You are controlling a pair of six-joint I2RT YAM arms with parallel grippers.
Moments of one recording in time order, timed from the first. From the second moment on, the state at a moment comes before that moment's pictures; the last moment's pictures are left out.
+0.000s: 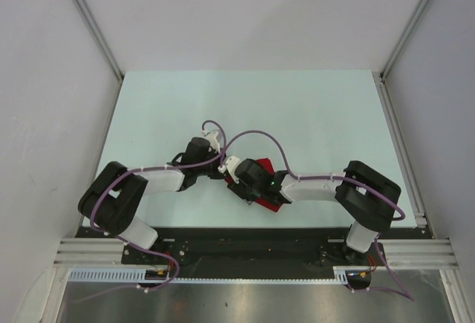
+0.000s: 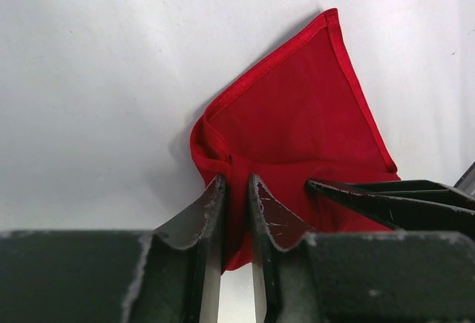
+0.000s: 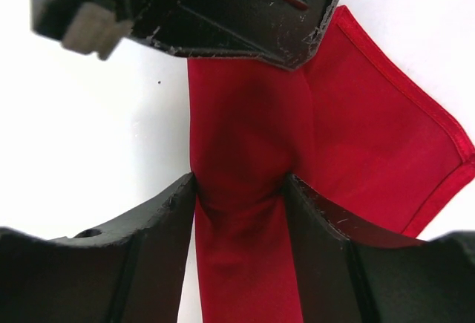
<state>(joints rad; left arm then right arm) -0.54 1.53 0.57 0.29 0.30 -0.55 1.07 1.70 0.89 -0.05 0.17 -0.02</state>
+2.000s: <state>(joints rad) -0.51 1.47 0.41 0.56 0.40 -0.53 0.57 1.90 0.81 0.29 -0.99 0.41</state>
